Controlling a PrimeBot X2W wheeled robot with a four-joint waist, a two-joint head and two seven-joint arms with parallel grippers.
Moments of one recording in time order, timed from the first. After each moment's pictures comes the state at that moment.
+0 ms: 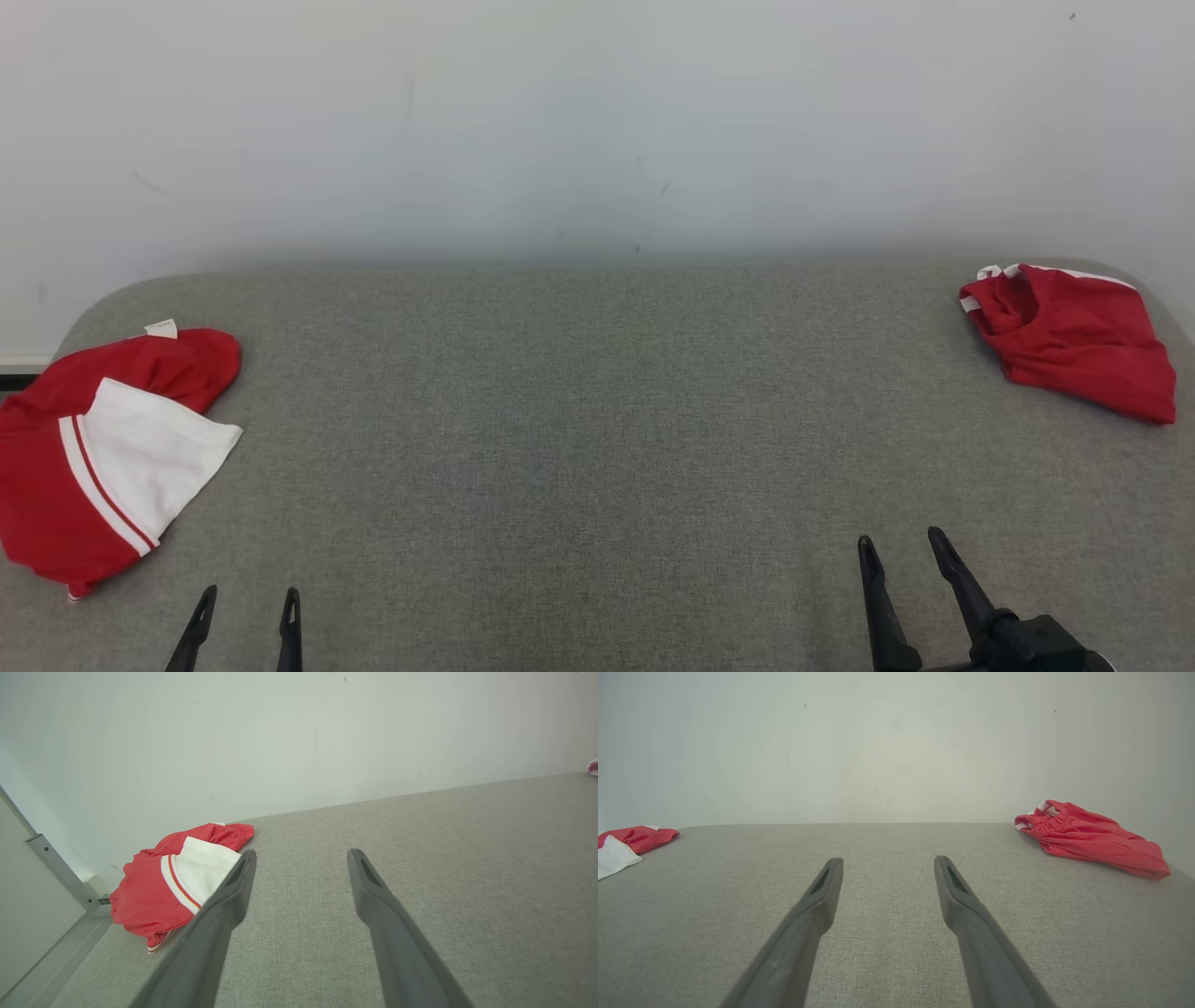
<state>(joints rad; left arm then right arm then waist) 0.10 0.16 0.05 0.14 -0.01 -0.09 -0.26 0.06 -0.07 -0.01 0.19 0.08 0.13 -0.26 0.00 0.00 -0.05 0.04</state>
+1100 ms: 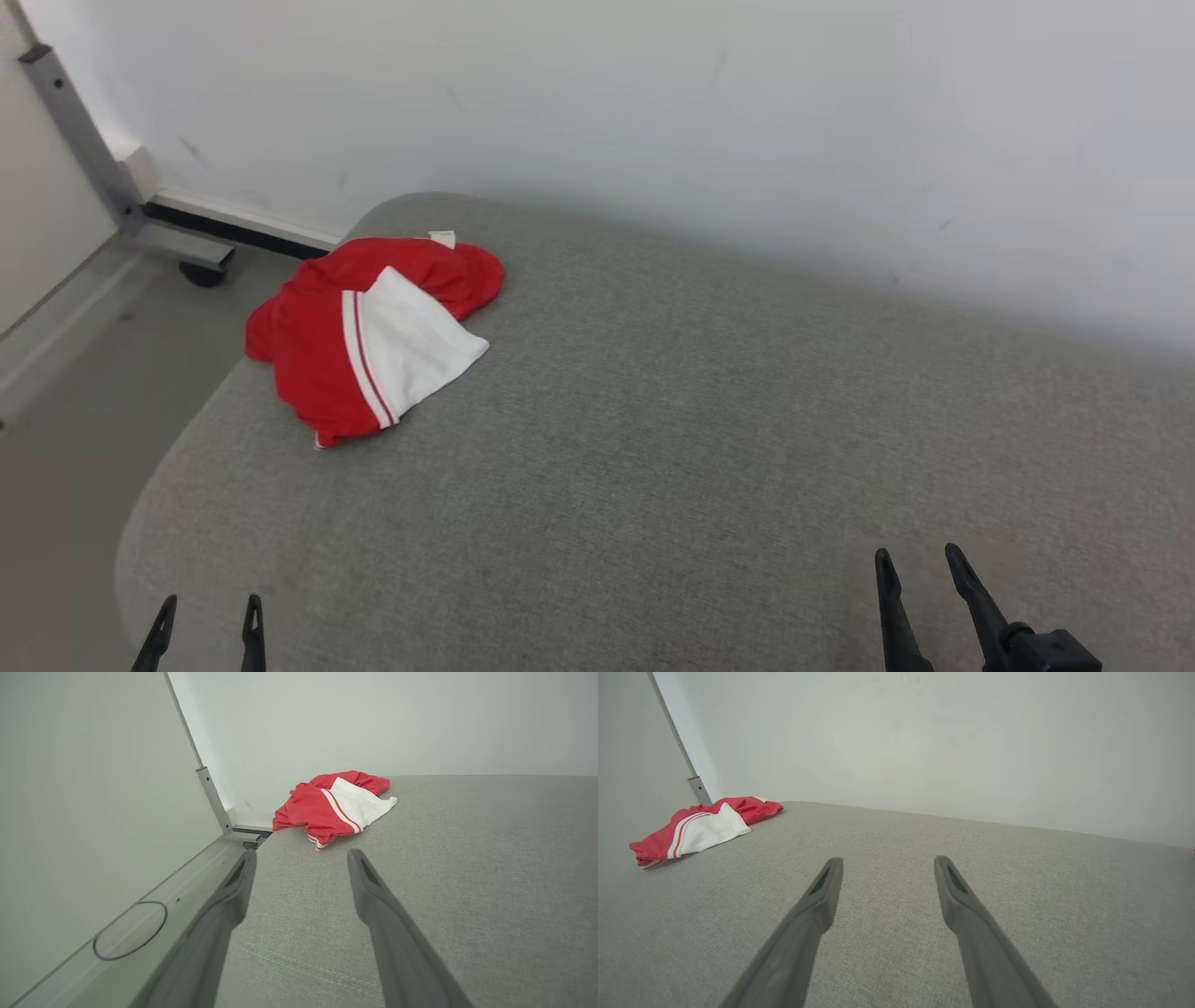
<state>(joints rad) 0.12 0.20 0.06 0.13 -0.05 -0.05 -0.22 0.09 -0.05 -0.05 0.20 0.09 0.13 -0.26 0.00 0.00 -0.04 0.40</state>
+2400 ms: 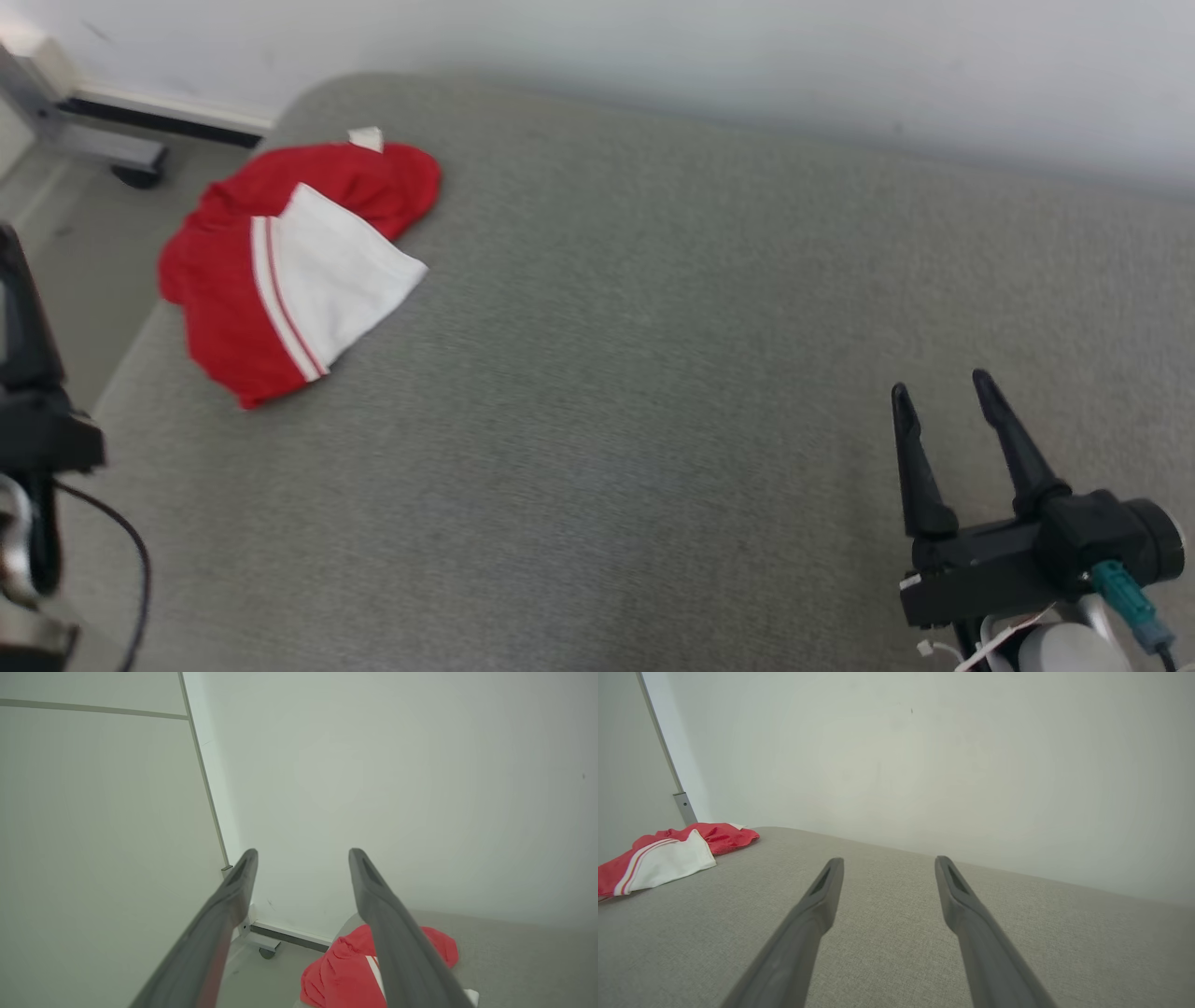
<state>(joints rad) -0.44 0.33 0.17 0.29 -0.23 -0.07 -0.25 -0.09 -0.13 -0.02 0.05 0.03 0.13 -0.20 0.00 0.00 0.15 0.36</state>
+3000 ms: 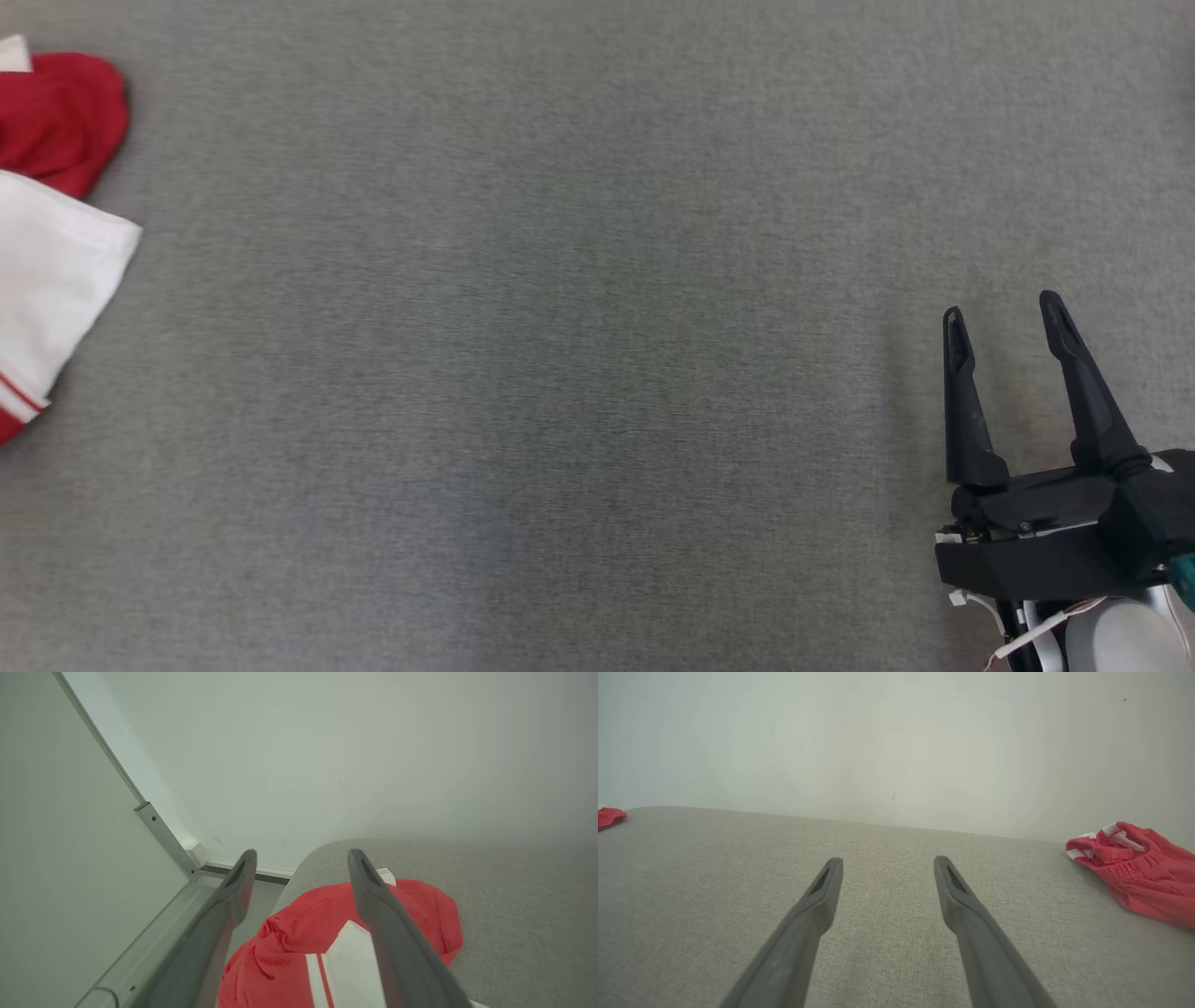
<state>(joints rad) -0.84 0.55 0.15 0.70 -0.31 -0.12 -0.13 -0.11 -0.12 -0.07 -0.20 -0.01 0.13 -0.16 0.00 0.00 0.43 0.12</state>
